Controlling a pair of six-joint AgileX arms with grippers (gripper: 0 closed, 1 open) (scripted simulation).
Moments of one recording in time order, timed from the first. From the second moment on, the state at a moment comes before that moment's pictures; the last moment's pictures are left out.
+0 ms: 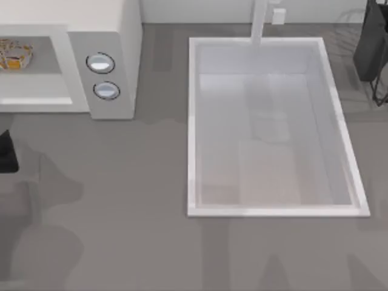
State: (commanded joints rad) left arm 0.31 1.84 0.41 0.99 0.30 0.12; right arm 0.00 0.00 0.00 0.00 0.00 0.00
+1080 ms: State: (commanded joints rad) left arm 0.30 1.40 0.57 0.39 0.30 0.12; right arm 0.00 0.00 0.00 0.00 0.00 0.00
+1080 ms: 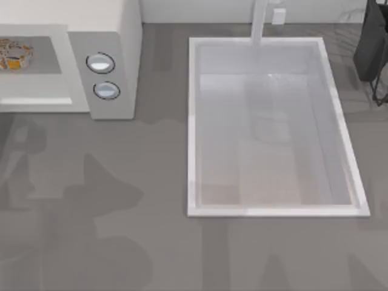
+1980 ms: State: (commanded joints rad) left arm 0.18 0.82 0.34 0.23 0.18 0.07; right arm 0.00 0.00 0.00 0.00 0.00 0.00
